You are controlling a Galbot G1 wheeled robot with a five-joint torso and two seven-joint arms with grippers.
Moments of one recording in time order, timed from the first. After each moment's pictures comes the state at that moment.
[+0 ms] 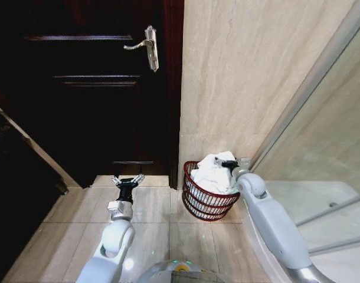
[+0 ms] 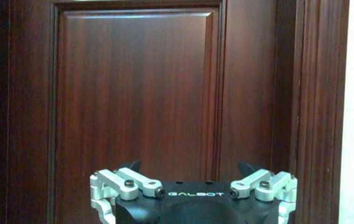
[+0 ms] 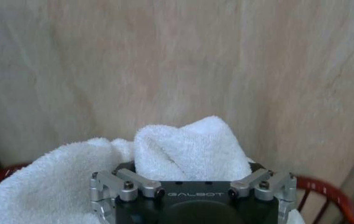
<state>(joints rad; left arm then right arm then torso) 1.47 -1.33 -0.45 -2.09 -0.18 -0.06 -0.31 -0.90 1.10 0.30 1.77 0.63 -0.69 0.26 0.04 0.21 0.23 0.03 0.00</state>
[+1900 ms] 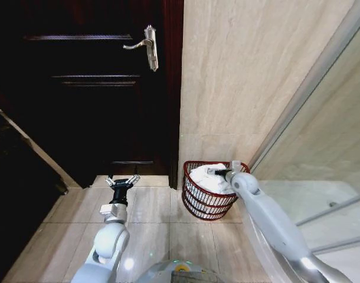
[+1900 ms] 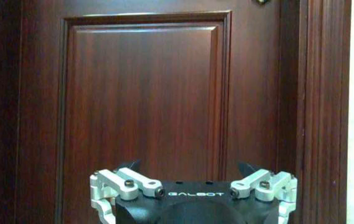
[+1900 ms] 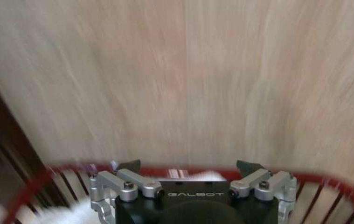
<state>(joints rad) 1.50 -1.32 -0.49 -2.13 -0.19 -0.07 -0.30 -0.88 1.00 0.21 1.89 0.82 -0.63 0.42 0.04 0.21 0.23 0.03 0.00</state>
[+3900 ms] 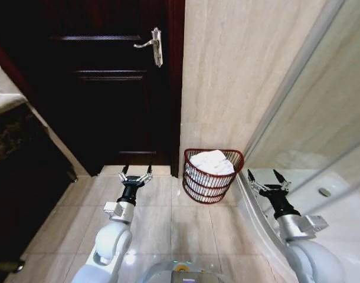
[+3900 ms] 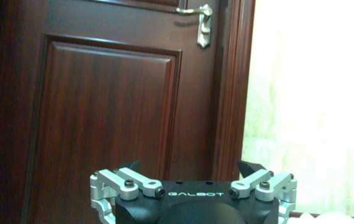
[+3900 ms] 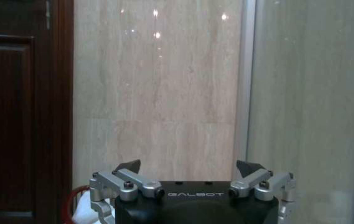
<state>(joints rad) 1.54 -1.33 -0.47 -2.23 -0.25 -0.03 -0.13 -1.70 1.27 0.86 2.31 0.40 -0.07 -0.05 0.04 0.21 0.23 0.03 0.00</state>
